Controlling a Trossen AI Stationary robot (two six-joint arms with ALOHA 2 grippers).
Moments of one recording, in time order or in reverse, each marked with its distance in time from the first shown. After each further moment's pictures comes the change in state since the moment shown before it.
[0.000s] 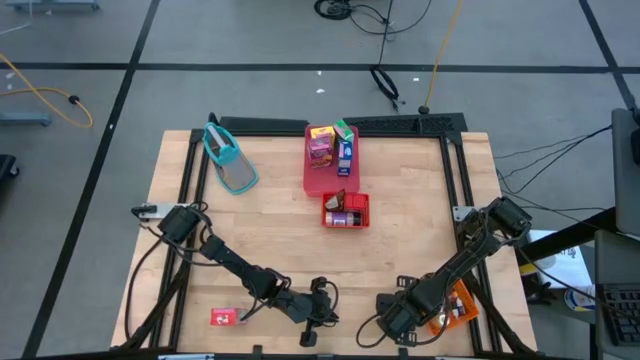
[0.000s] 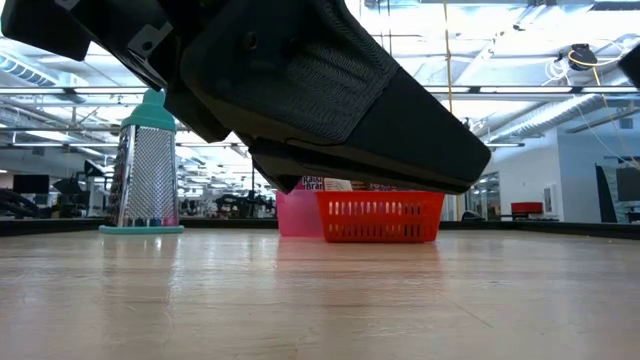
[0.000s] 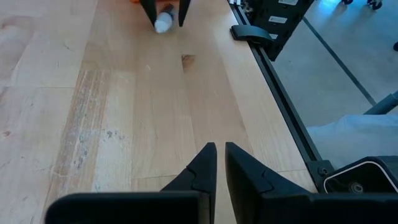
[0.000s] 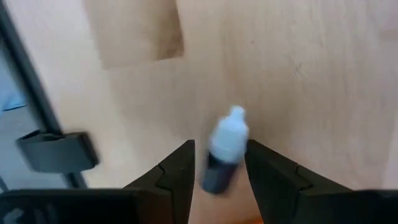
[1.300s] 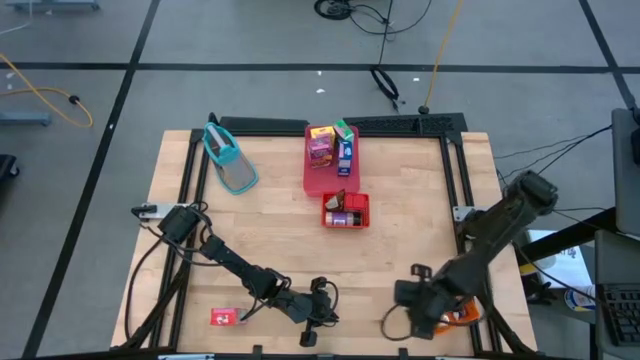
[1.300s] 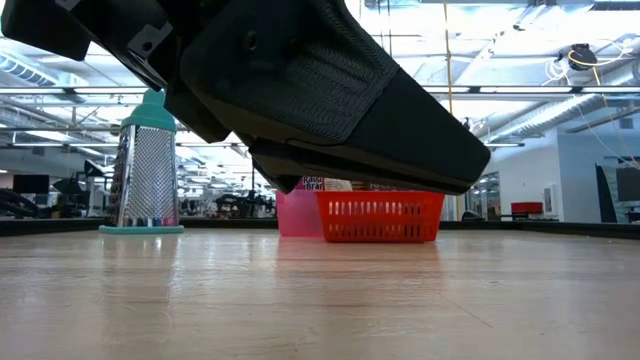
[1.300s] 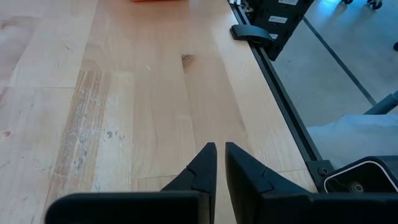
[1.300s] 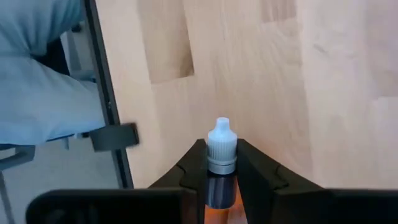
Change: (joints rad) left arm 0.000 0.000 0.000 0.000 0.000 0.001; right arm 0.057 -0.308 -0.068 -0.055 0.180 0.075
